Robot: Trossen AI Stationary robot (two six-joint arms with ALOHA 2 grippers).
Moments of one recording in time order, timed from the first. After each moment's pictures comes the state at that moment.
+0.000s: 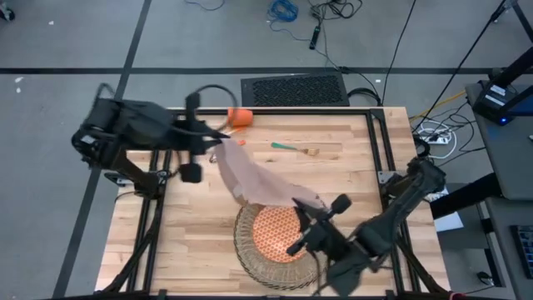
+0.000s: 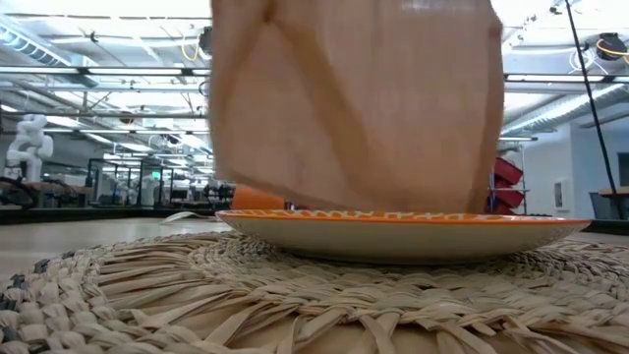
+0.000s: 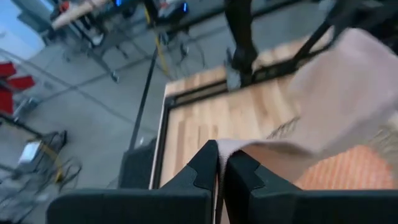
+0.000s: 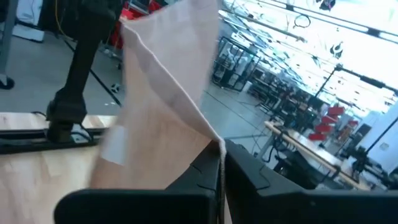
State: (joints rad) left arm -0.23 1.52 2.36 -1.32 -0.40 0.25; right arm 0.74 1.79 1.78 -0.44 1.57 0.03
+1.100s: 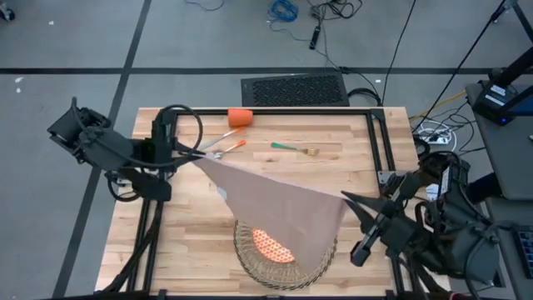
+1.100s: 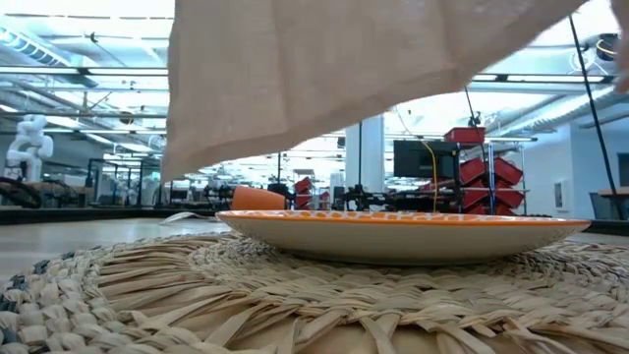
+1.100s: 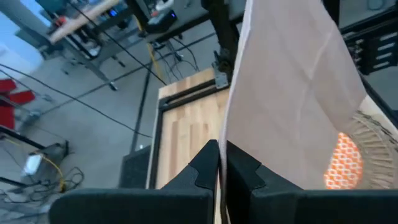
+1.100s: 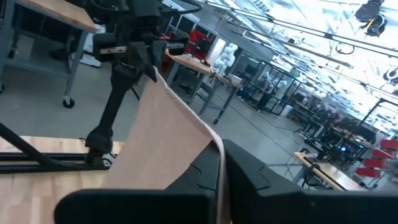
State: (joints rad) left arm -0.52 1.46 2.36 -1.45 -0.62 0.14; right arm 0.96 1.70 2.17 -0.44 1.57 -0.45
